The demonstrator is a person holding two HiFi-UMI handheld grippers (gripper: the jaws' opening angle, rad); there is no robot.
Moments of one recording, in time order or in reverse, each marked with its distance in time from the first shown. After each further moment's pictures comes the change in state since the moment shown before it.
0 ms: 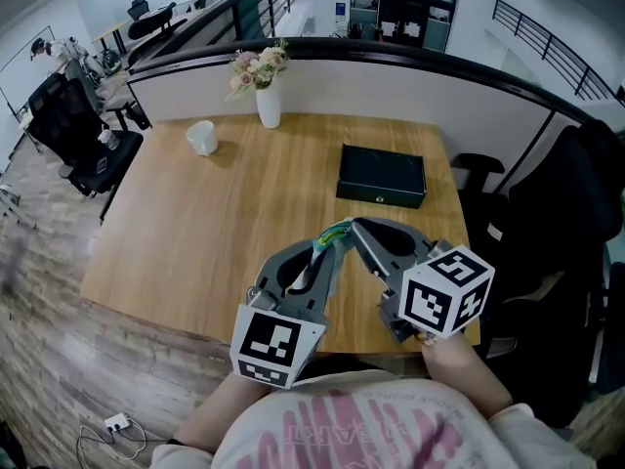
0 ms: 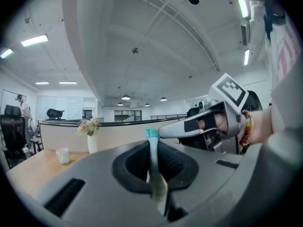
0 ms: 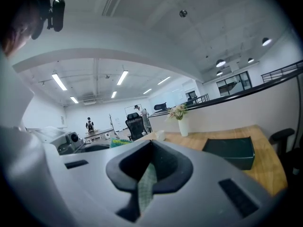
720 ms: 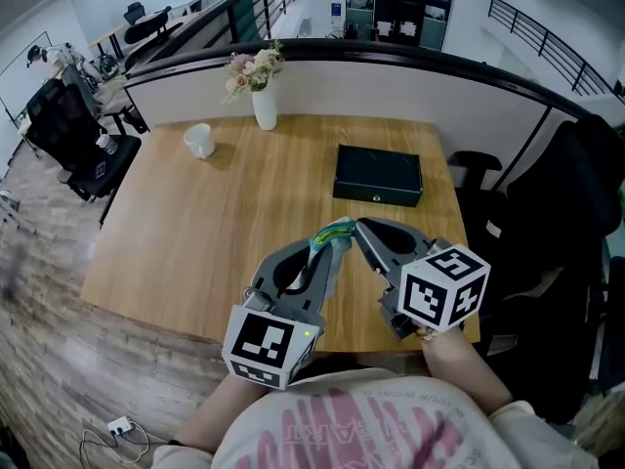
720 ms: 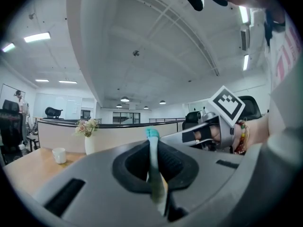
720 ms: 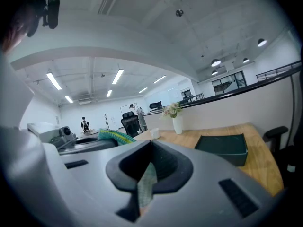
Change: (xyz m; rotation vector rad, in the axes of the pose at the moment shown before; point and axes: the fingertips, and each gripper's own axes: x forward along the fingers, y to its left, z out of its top) left arm -0.003 -0.004 0.008 -0.024 -0.037 -0.023; right arm -0.005 -0.018 -0.010 0.023 0.013 -0.053
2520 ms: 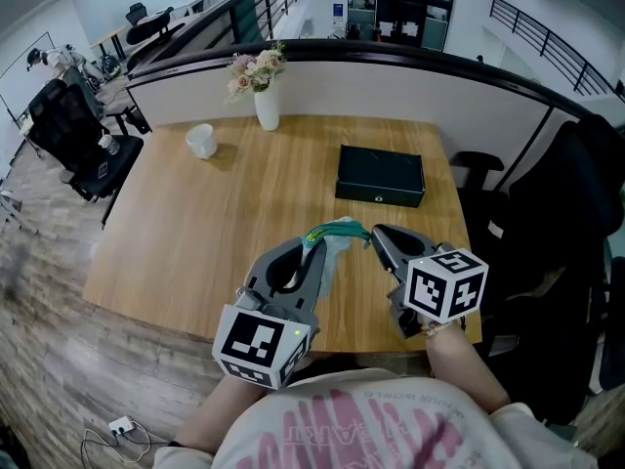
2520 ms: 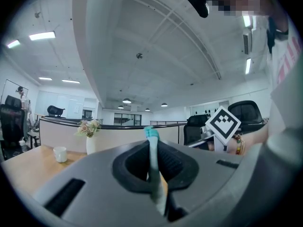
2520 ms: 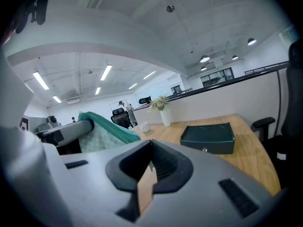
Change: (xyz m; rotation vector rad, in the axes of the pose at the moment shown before) left arm -0.006 0.012 0.004 -0.036 -0.029 0.024; right arm -0.003 -0.045 -0.034 0.068 0.060 -0.117
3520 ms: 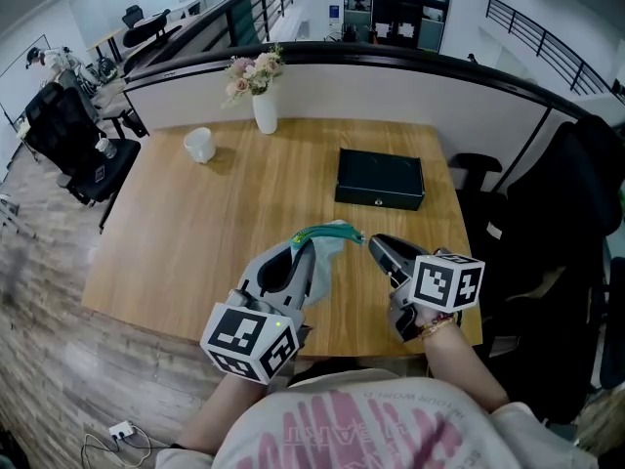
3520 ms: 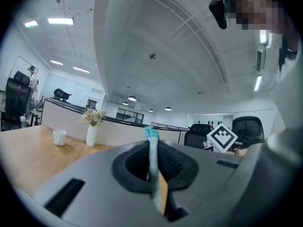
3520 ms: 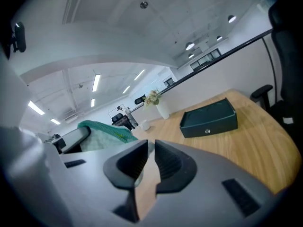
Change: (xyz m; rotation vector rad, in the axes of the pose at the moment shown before) left arm 0.000 0.025 -0.015 -0.188 -0.015 0.015; right arm 0.013 -0.019 -0.027 0.244 0.031 0.036
